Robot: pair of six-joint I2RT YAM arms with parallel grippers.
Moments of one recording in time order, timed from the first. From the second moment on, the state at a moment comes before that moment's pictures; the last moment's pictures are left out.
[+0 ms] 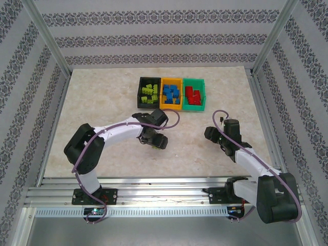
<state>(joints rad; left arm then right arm) -0.74 1.77 1.20 -0.75 0.11 -0.39 0.10 1.10 0.38 -0.04 -0.16 0.45</state>
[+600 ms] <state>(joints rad) -0.78 1.77 1.20 -0.77 0.03 -0.43 0.10 1.11 0.38 -0.04 -0.17 0.45</state>
